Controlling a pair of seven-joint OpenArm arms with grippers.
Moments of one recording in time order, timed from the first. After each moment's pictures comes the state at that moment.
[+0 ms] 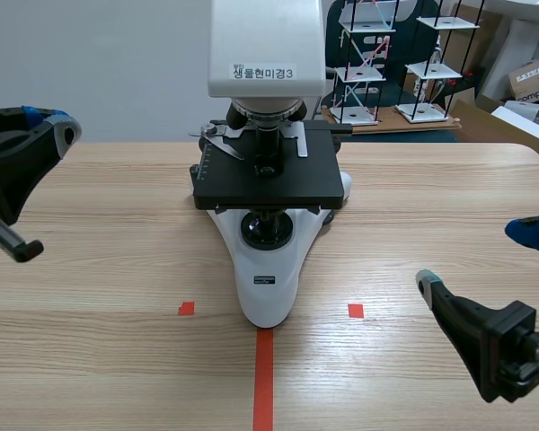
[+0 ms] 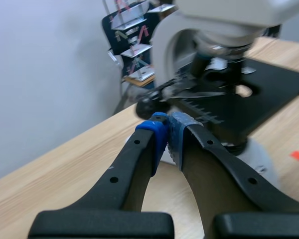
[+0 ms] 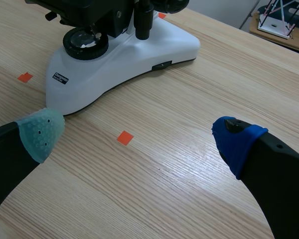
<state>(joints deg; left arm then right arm) 28.0 -34.3 -7.9 113.3 -17.1 -23.6 -11.3 -45.8 30.8 12.7 114.5 16.9 24.0 5.2</state>
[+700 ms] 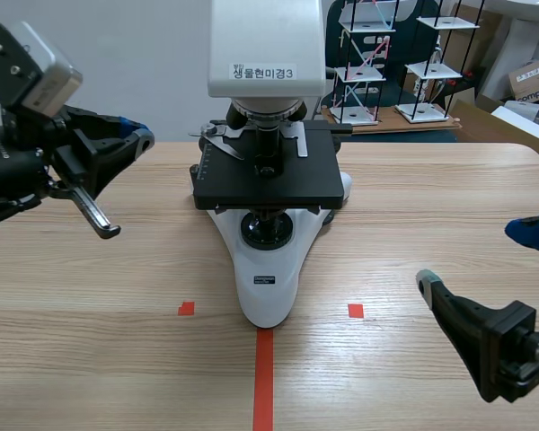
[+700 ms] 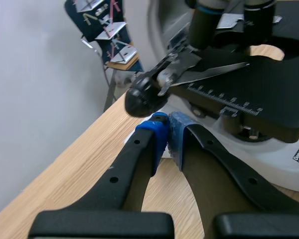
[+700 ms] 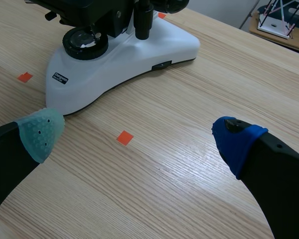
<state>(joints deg) 2.9 -34.3 9.6 97.2 -5.7 -29.5 -7.0 -45.8 30.8 12.7 114.5 16.9 24.0 5.2</state>
